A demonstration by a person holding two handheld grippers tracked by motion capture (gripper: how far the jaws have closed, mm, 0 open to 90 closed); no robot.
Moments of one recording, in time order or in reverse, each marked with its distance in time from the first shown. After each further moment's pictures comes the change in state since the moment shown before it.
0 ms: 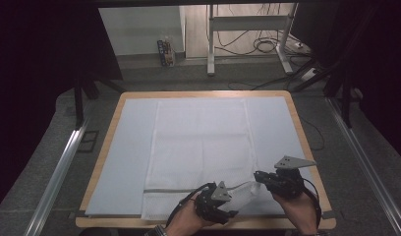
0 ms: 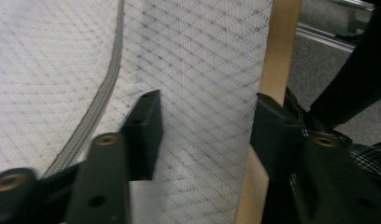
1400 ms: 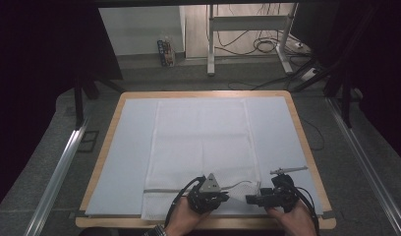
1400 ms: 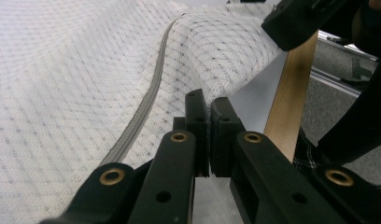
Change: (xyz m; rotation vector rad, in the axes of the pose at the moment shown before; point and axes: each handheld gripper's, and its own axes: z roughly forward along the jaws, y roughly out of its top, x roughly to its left) left arm 0.016 -0.006 -0.019 -0.121 0.037 -0.085; right arm 0.002 -0.031 0.020 0.243 0.131 0.360
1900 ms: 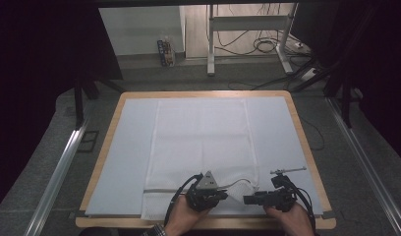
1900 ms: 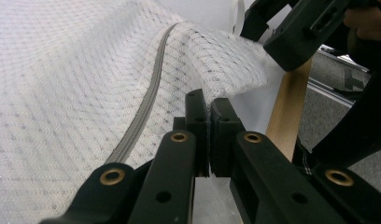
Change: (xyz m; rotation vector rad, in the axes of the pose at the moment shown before) left arm 0.005 0.000 -0.003 -0.019 -0.014 -0.035; right arm -0.012 -0.003 0.011 0.017 0.152 0.110
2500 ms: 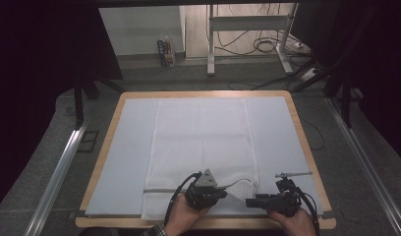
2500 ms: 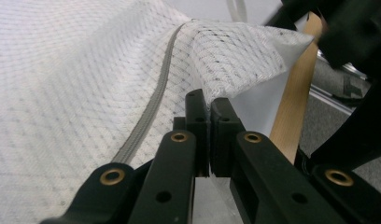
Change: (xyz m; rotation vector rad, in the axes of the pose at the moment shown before) left arm 0.005 0.001 -0.002 -0.009 -0.001 -0.039; right arm 0.005 -0.013 -0.013 -0.040 0.058 -0.010
